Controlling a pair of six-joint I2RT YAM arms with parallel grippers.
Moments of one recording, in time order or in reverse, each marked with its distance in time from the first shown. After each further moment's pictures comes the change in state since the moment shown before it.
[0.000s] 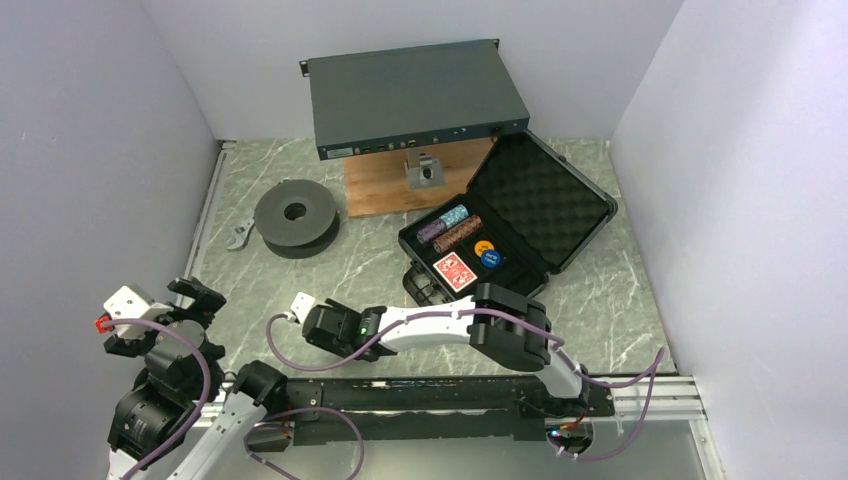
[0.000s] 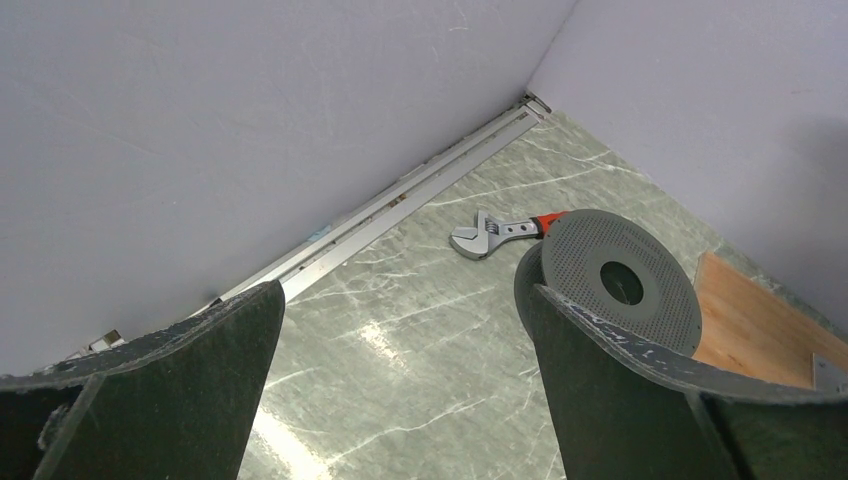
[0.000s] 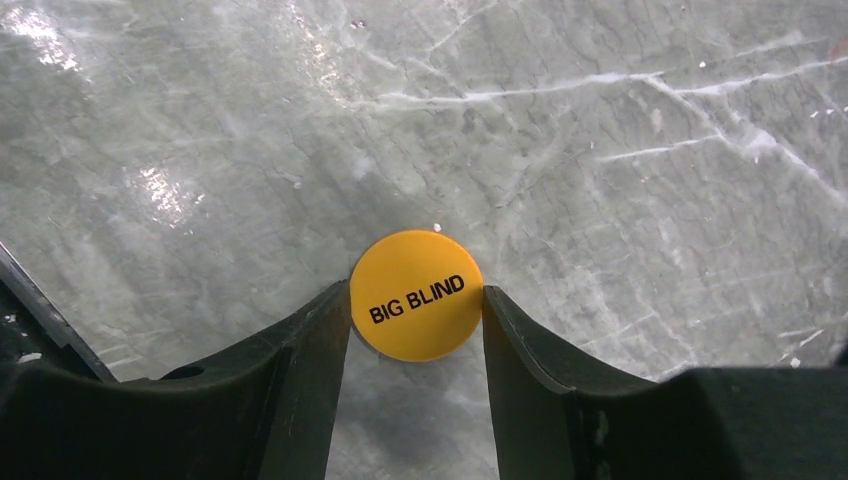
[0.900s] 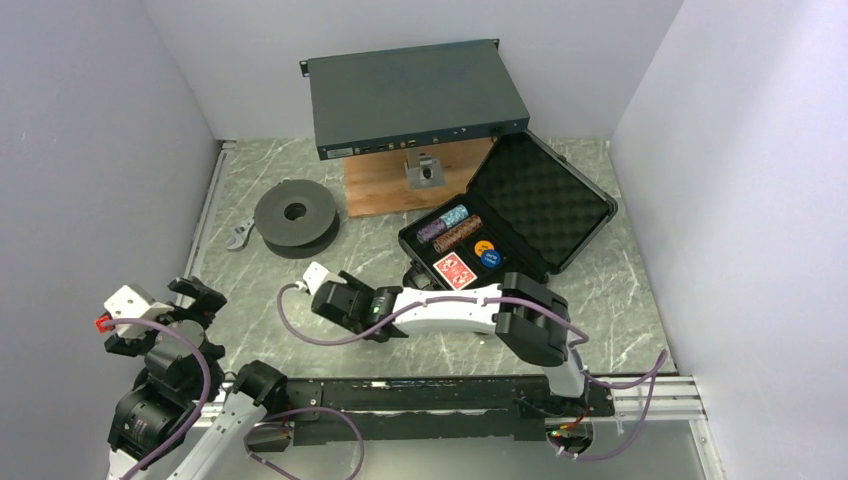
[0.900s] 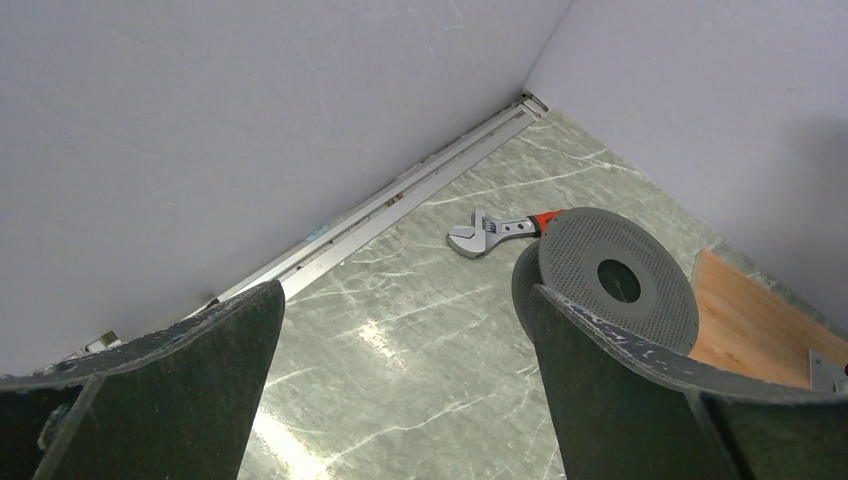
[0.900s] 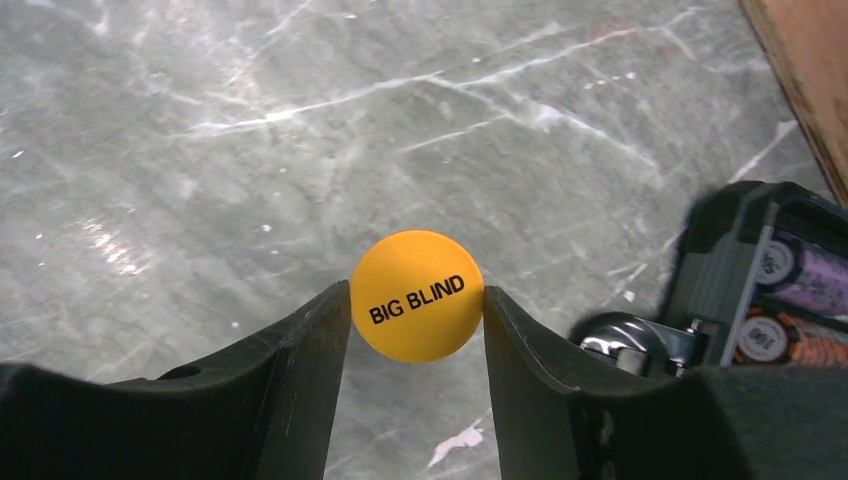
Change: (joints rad) left arm 0.001 0.000 0.000 0.006 0.008 0.007; right arm -0.058 -0.101 -0.005 -0.064 0.133 -0.003
